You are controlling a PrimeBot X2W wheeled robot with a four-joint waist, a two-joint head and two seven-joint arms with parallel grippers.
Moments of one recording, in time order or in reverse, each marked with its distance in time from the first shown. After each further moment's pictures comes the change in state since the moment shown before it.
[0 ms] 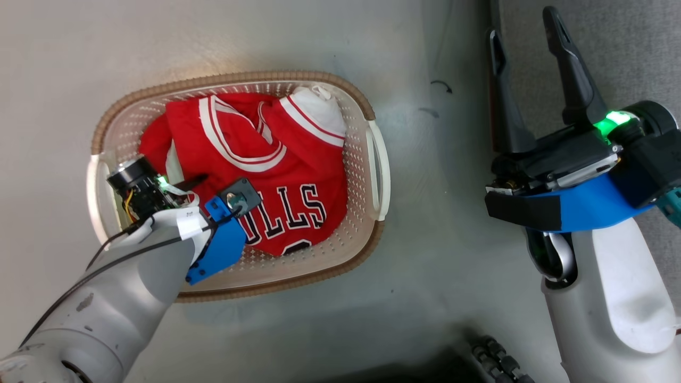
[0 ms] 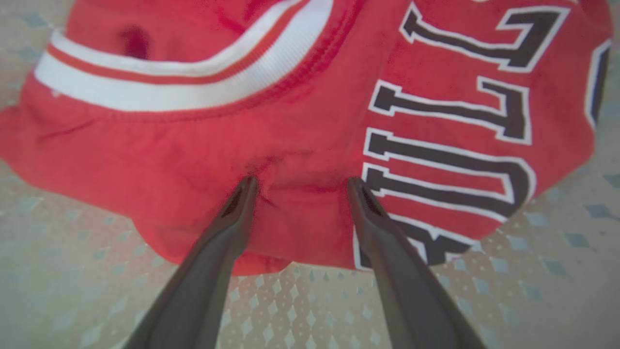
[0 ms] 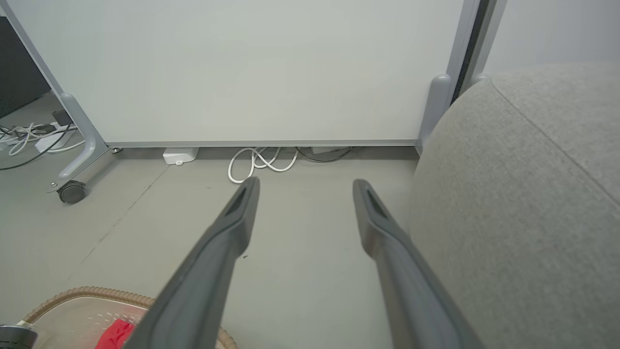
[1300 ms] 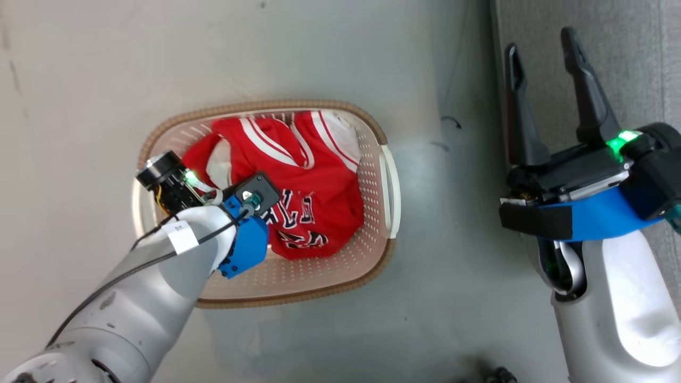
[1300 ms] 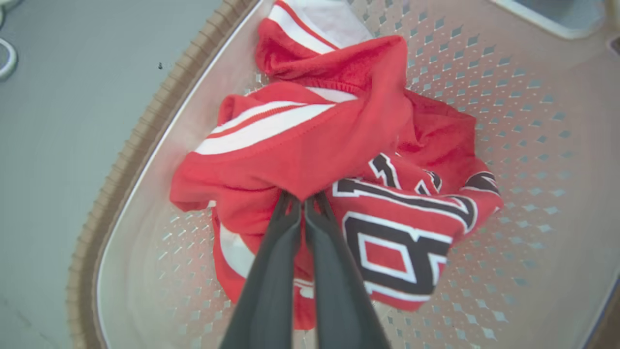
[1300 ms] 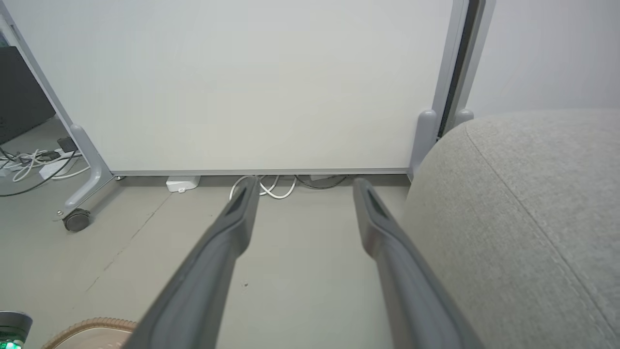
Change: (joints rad) left arm -0.015 -0.073 0.000 0.037 -0.111 0.000 -0.250; right arm 0.050 0.000 -0.049 -0.008 -0.008 0.000 0.000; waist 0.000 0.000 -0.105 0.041
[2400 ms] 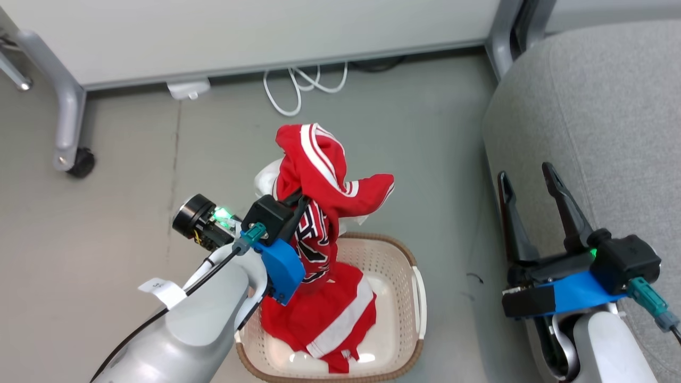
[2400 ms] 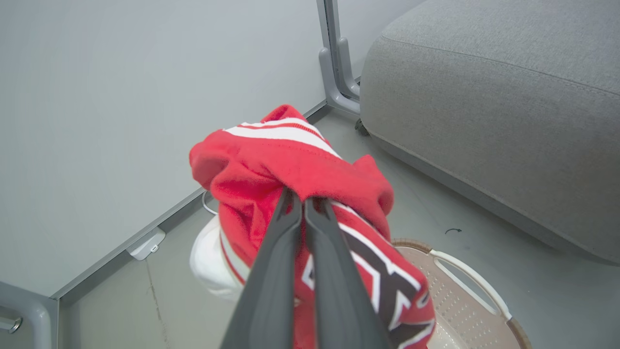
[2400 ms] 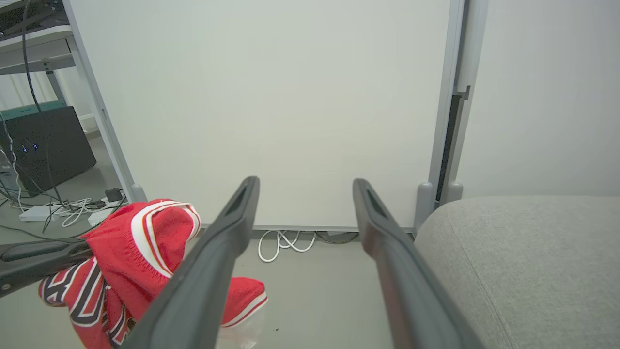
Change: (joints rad) left arm 0.259 0.038 0.336 -0.414 -0.035 0.063 -0.043; right arm 0.272 0.000 -0.045 0.101 -0.016 0.000 0.000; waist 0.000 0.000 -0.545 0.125
